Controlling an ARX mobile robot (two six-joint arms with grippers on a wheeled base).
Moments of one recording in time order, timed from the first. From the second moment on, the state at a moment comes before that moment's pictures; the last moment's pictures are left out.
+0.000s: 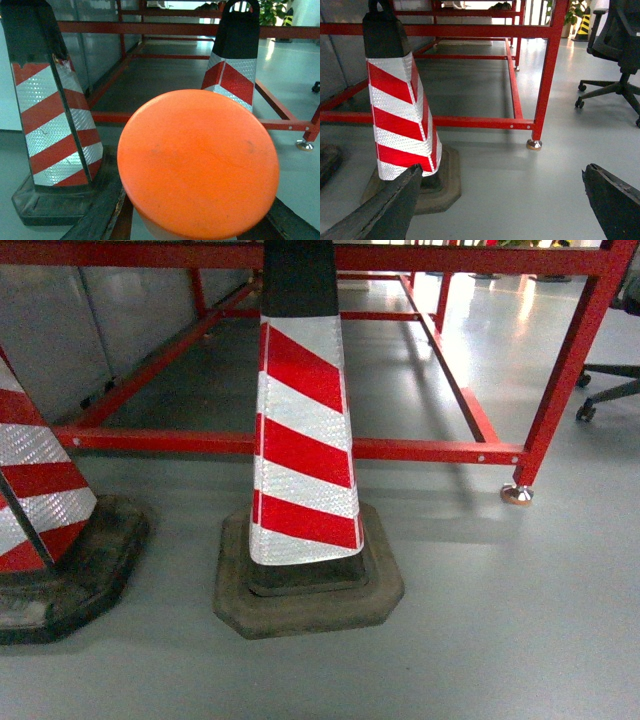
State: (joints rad) left arm 0.00 0.01 0.01 -0.01 0.00 0.00; right arm 0.00 0.00 0.01 0.00 0.00 0.00
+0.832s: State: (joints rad) left arm 0.00 0.01 0.01 -0.01 0.00 0.00; right arm 0.00 0.00 0.01 -0.01 0.00 0.00
